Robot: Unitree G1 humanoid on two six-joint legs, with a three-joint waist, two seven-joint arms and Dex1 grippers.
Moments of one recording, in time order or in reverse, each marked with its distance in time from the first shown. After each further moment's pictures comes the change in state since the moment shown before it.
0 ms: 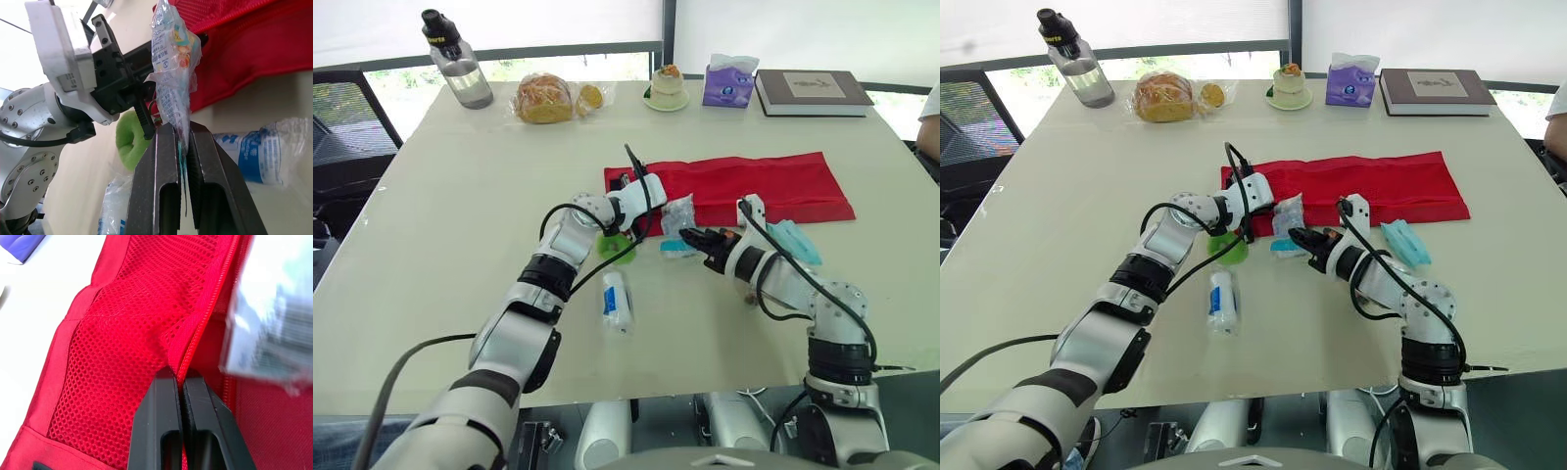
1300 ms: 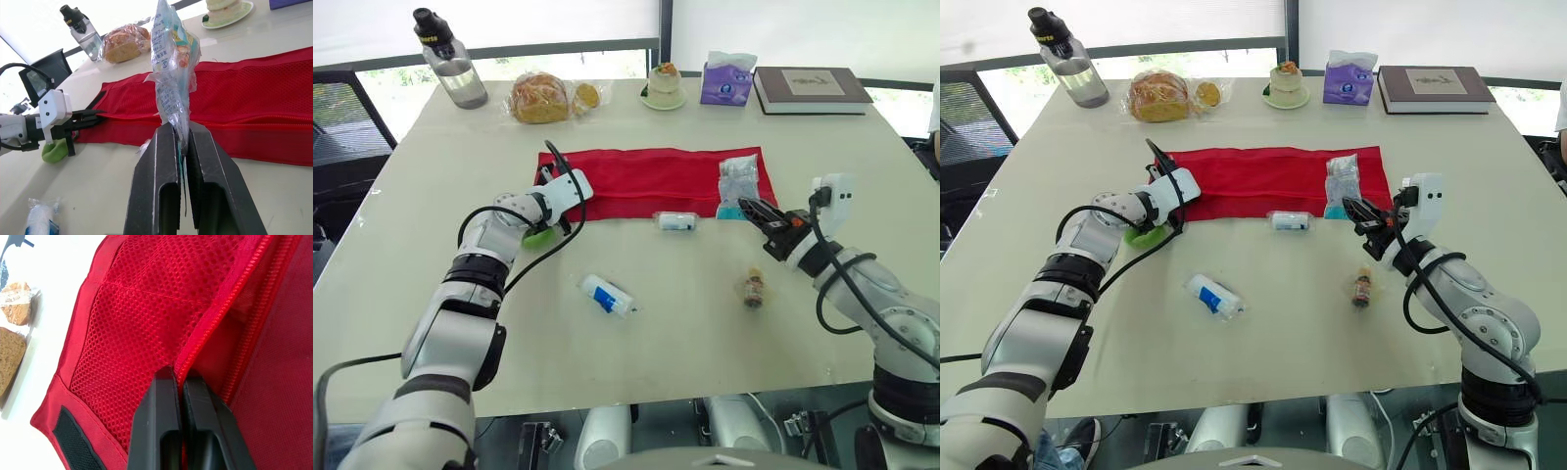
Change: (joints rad) left arm 0.046 0.298 0.050 0.160 0.040 -0.198 0.124; right arm 0.153 -0.287 -0.036 -0.398 -0.207 -0.211 0.239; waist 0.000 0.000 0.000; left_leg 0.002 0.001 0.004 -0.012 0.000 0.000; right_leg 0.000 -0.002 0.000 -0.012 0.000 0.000
